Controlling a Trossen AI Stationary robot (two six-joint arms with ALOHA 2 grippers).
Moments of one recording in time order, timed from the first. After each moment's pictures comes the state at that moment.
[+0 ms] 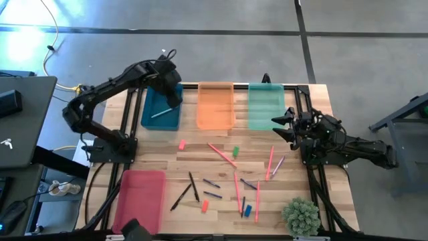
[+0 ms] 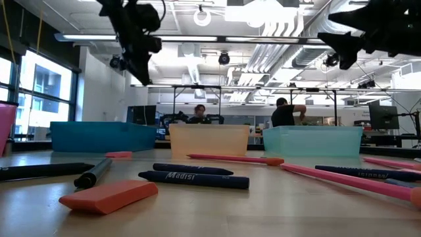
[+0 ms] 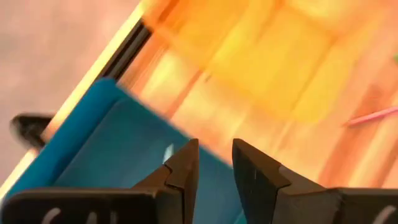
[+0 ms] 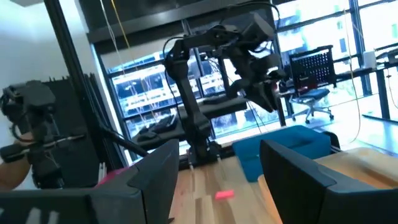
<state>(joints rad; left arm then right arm) 0.84 1.41 1.27 -0.95 0.09 0.12 -0.29 0.16 0.10 0.29 -0.21 0.30</state>
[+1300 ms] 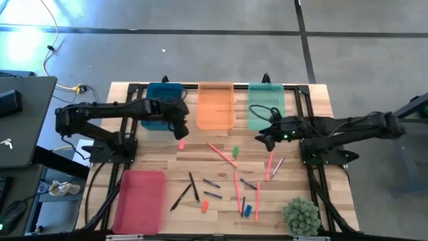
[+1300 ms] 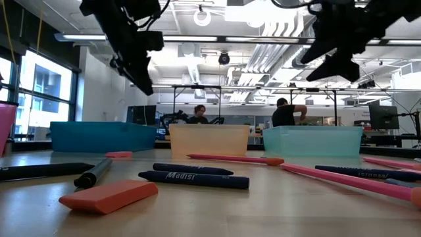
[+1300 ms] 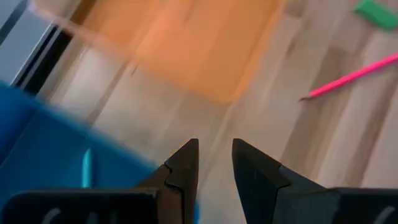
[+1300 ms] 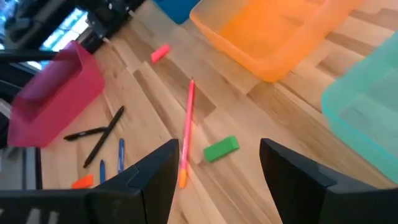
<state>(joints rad) 0.39 1.29 0.94 -0.68 -0.18 -0.12 0.02 0.87 0.61 -0.38 0.16 0.74</state>
